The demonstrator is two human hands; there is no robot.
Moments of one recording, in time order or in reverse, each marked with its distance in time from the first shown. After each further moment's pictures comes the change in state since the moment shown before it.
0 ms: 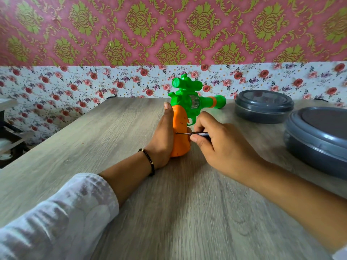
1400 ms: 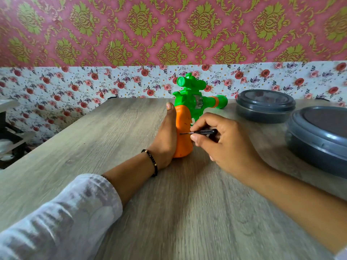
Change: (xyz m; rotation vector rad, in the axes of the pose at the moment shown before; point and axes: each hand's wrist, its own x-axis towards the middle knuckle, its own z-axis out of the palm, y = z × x) left_hand -0.006 0.003 0.005 0.028 -0.018 0.023; right_hand -0.001 0.001 0.005 0.410 0.097 0.114
